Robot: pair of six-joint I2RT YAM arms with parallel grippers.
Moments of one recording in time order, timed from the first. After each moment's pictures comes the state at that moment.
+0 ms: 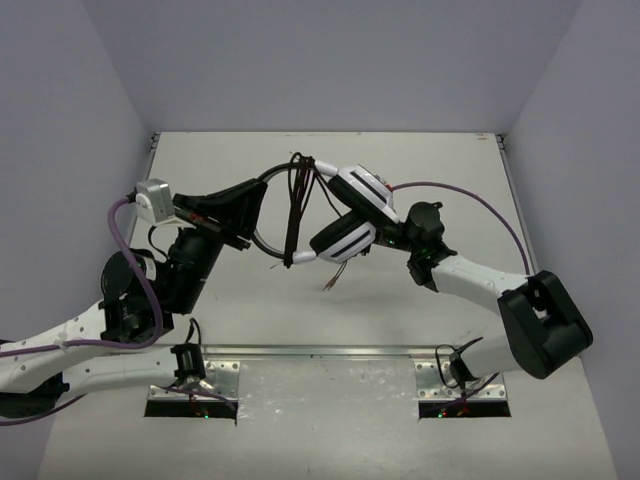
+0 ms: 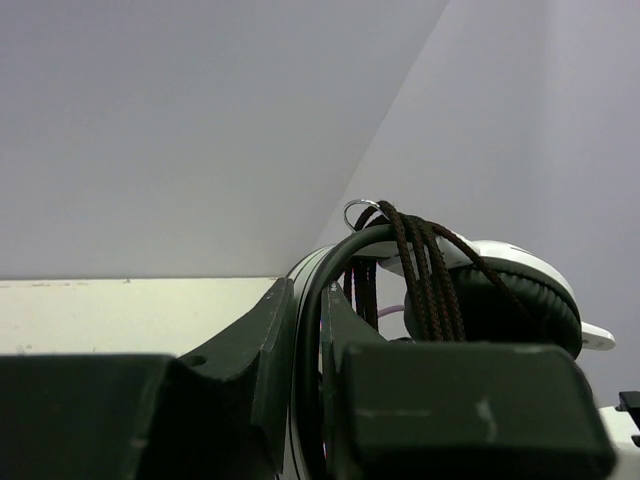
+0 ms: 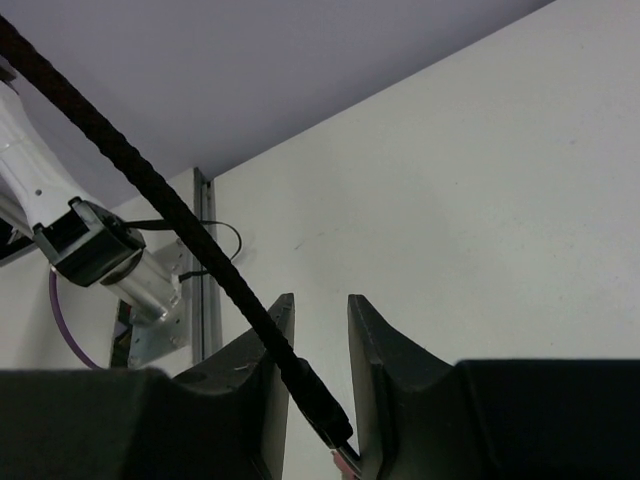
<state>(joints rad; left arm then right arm) -1.19 0.70 1.00 0.24 -0.68 -0.17 0.49 1.40 0.59 0.86 -0.79 0.39</state>
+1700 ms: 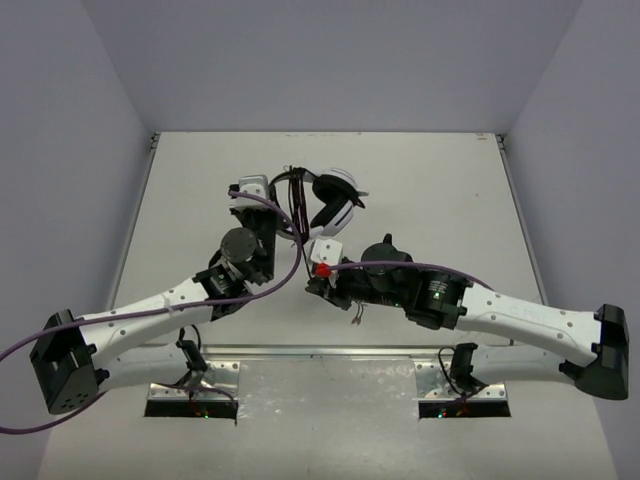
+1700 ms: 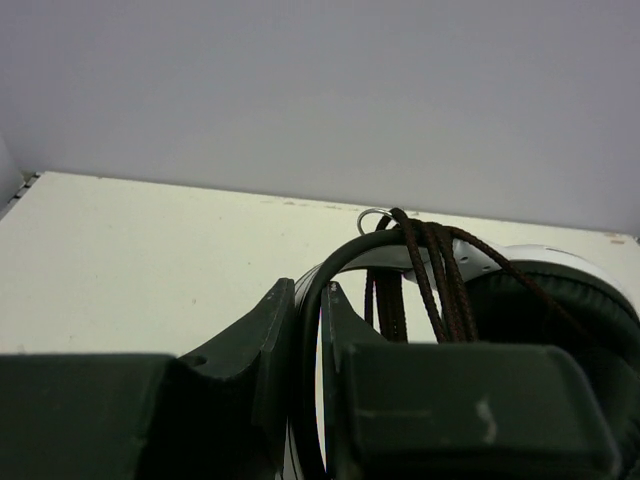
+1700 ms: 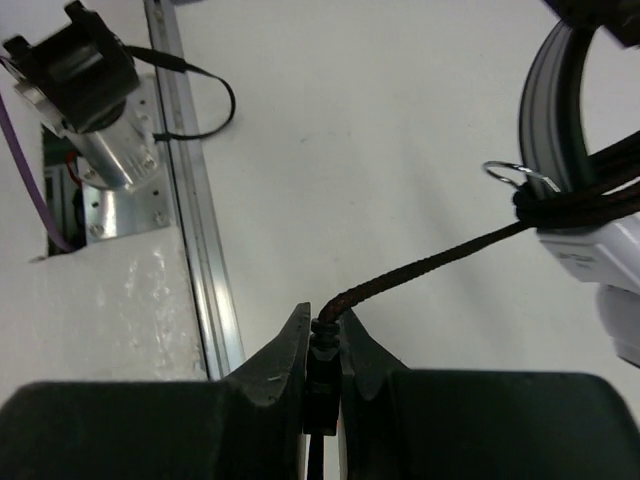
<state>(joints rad) -0.90 1.07 0.75 0.60 -0.97 0.06 1.16 1.07 0.81 -0.04 -0.10 -0.12</state>
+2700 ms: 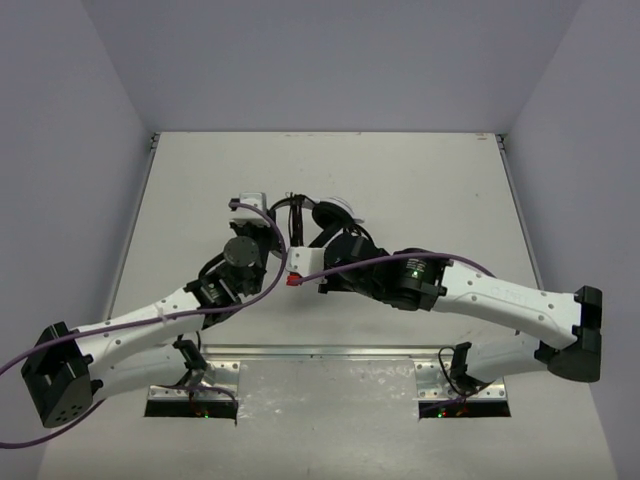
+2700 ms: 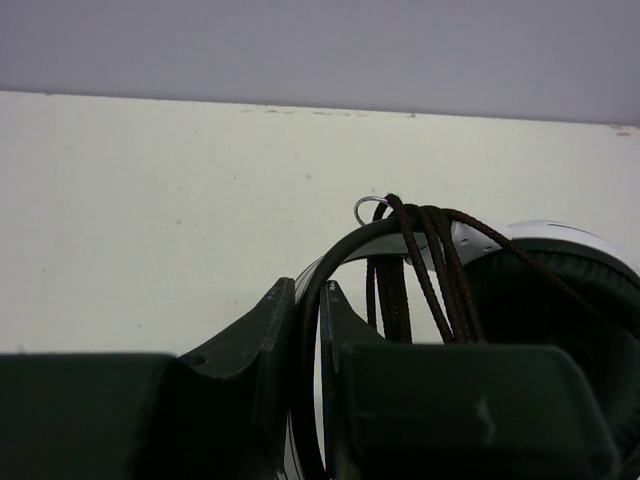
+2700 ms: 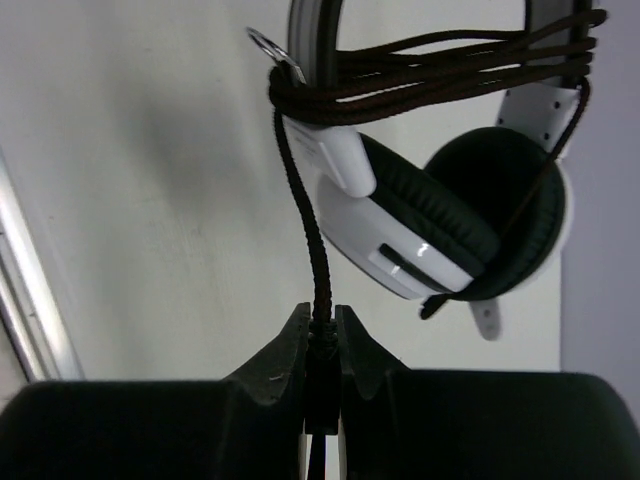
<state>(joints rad) -0.84 0.99 0.58 0.39 -0.81 -0.15 1.19 1.28 1.20 -0.68 0.29 -0.49</state>
